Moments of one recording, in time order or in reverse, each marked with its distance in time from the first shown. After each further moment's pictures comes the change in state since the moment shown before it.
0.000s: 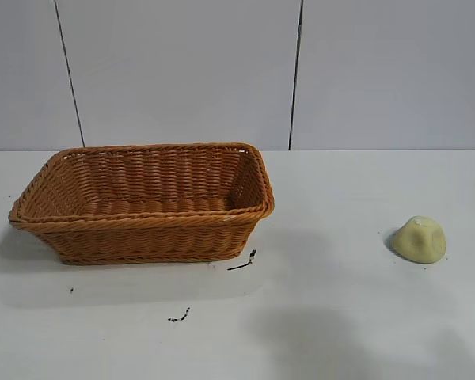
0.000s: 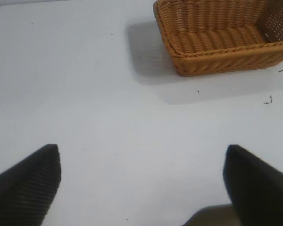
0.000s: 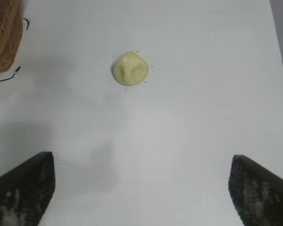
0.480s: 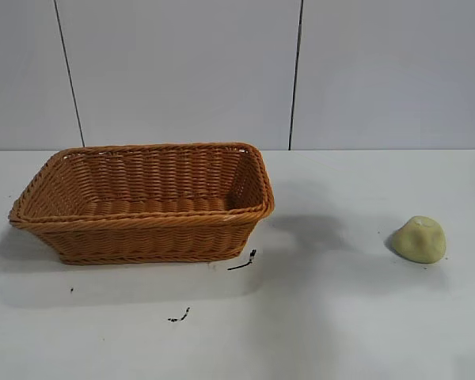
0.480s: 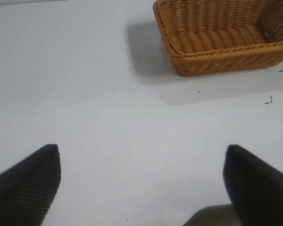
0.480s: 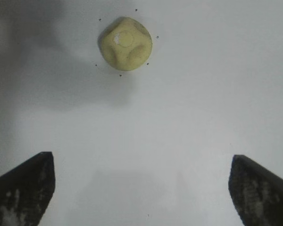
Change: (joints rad) left arm 0.000 0.000 0.000 0.000 0.000 0.000; right arm 0.000 0.724 -0.331 0.004 -0.007 0.000
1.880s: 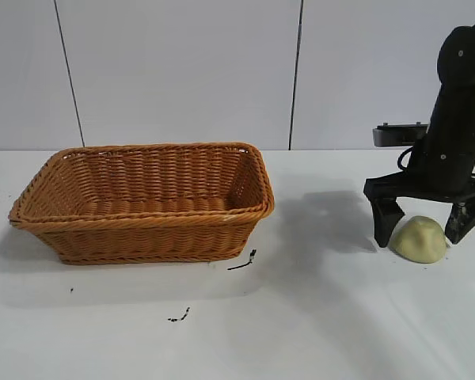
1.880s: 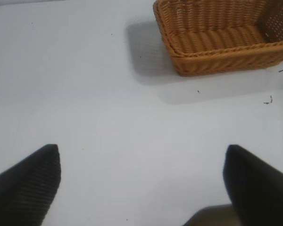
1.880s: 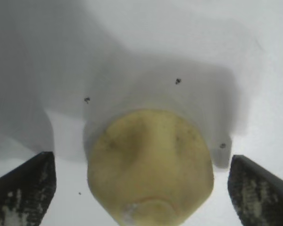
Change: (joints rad) left arm 0.000 0.000 0.000 0.000 0.000 0.000; right arm 0.072 0.609 -0.286 -0.004 -0.139 0.019
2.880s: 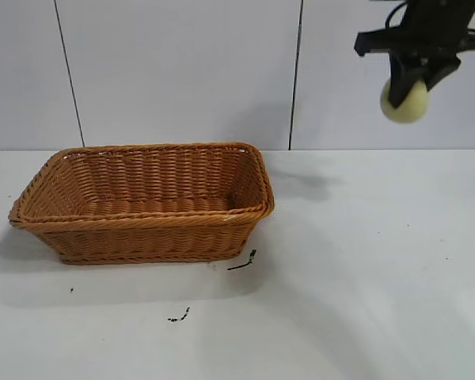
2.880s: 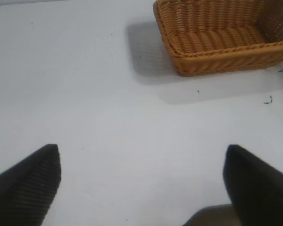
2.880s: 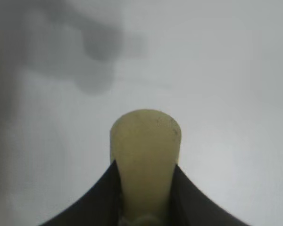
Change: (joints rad) left arm 0.000 0.000 0.000 0.000 0.000 0.000; right arm 0.083 -0.099 -0.538 -0.045 0.371 -0.003
